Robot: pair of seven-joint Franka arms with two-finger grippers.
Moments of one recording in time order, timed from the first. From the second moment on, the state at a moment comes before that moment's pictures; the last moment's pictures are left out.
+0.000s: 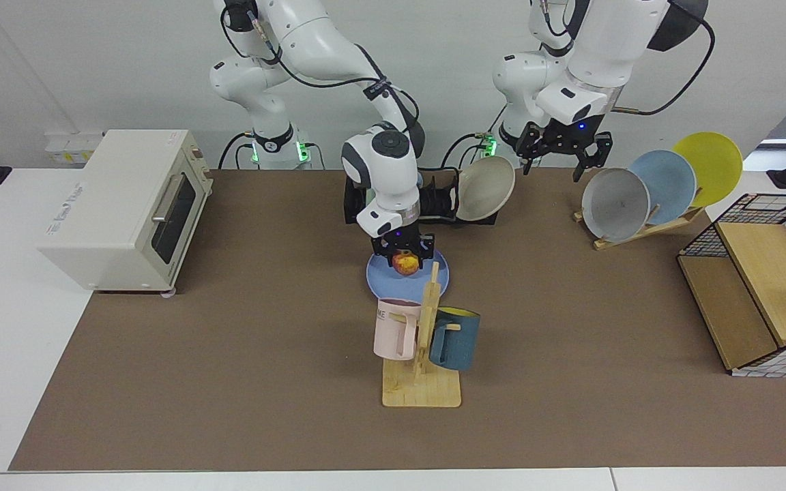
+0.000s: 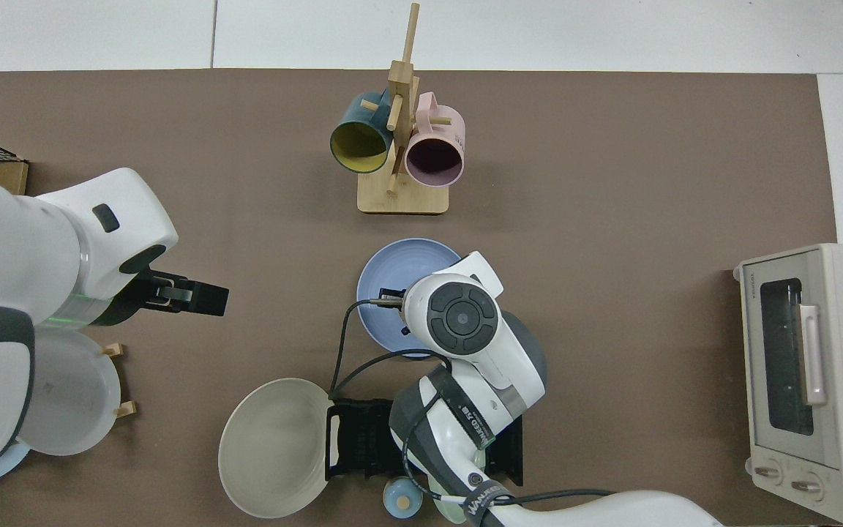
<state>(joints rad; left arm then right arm) 0.08 -0.12 -0.33 -1.74 -0.06 1.65 -0.02 0.65 0.35 -0.02 -1.94 0.02 2.46 0.81</state>
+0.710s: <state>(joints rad) 0.14 -0.12 -0.32 -1.70 -0.05 1.63 -0.02 0.65 0.35 -0.02 -1.93 0.02 2.46 0.79</state>
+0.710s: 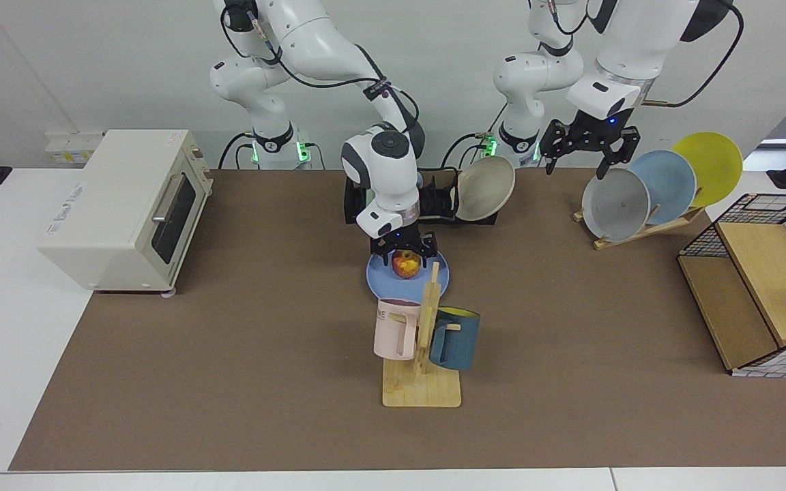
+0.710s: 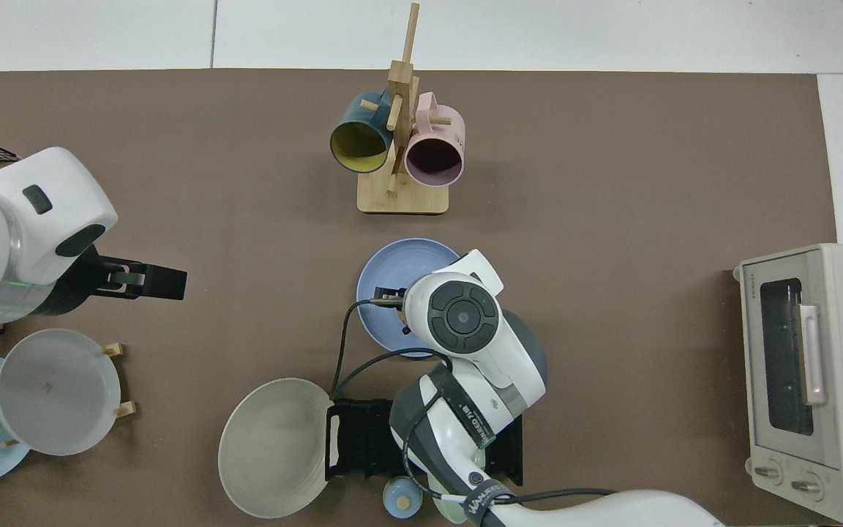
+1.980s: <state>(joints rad) 0.01 -0.03 -0.18 -1.51 -0.04 1.50 -0.02 0.14 0.00 -0.04 -1.82 0.01 1.84 0.06</state>
